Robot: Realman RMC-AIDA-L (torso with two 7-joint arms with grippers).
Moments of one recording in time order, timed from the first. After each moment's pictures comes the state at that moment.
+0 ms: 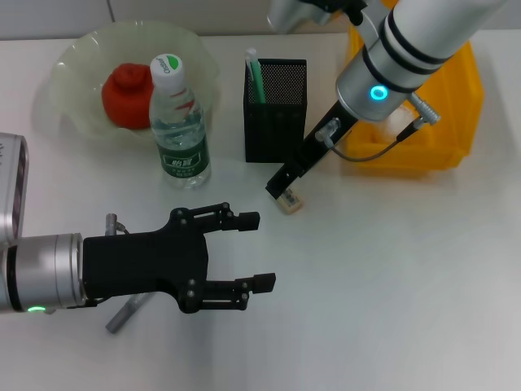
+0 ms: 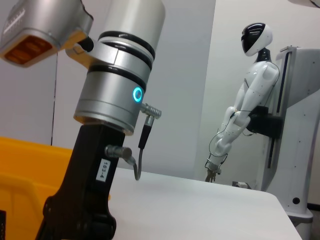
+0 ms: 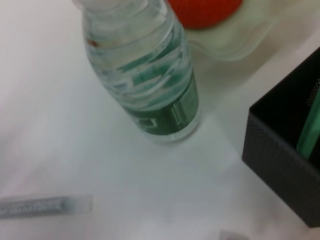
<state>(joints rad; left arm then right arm) -0.39 -2.08 1.10 0.56 1.65 1.64 -1.04 1.13 2.09 -1.34 -0.63 -2.48 -1.29 2.59</state>
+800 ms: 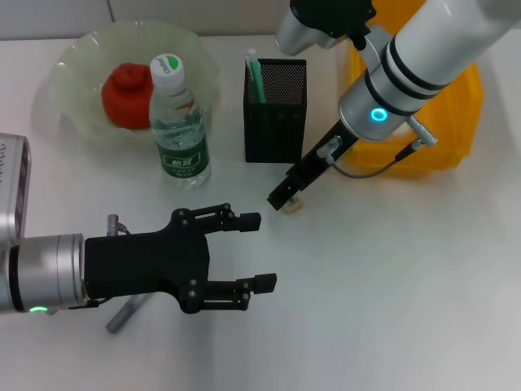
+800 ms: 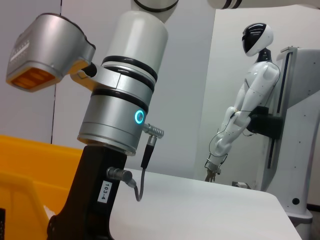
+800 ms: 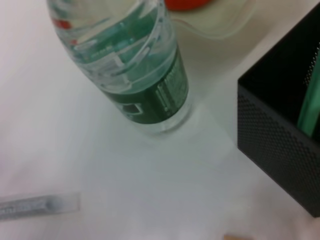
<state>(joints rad) -0.39 -2.08 1.10 0.54 1.65 1.64 -1.04 1.11 2.09 -1.37 -0.54 -2.43 -1.20 2.56</state>
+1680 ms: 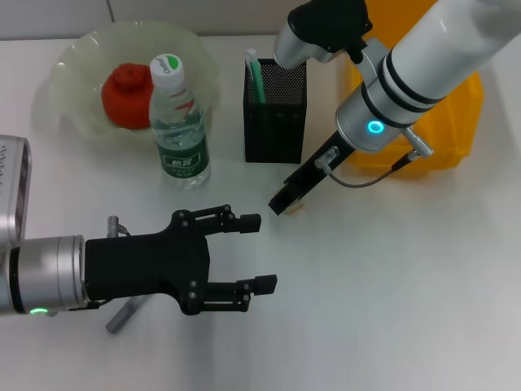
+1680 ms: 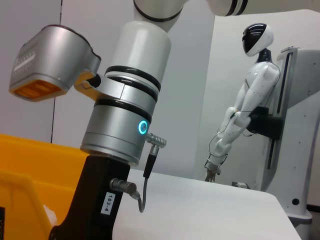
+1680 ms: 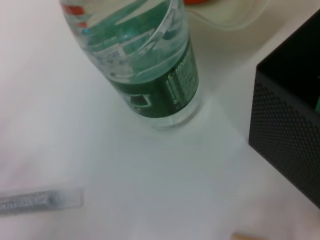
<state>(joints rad) -0.39 -2.08 1.10 0.54 1.65 1.64 -1.03 1.09 2.09 -1.44 -0.53 -2.37 -1.16 2.55</state>
